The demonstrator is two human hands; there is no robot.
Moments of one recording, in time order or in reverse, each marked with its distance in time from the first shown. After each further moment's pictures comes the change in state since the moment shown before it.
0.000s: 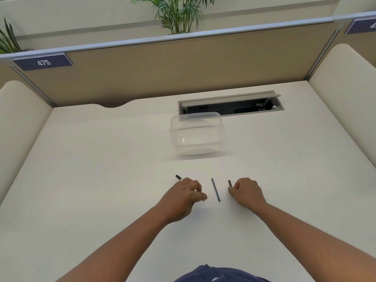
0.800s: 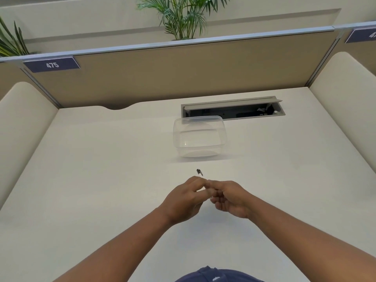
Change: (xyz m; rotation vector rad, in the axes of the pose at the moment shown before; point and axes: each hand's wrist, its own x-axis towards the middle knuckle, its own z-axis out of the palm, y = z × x) left_hand 0.005 0.017 -0.012 0.007 0.264 0.202; right_hand -0.037 -0.061 -0.012 0.989 -0.604 0.180
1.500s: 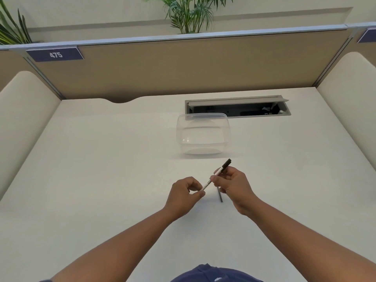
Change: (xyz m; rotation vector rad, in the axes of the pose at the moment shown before) left_hand -0.008 -0.002 0.021 -0.596 0.060 -1.008; right_hand 0.001 -0.002 0.004 -0.074 0.214 -0.403
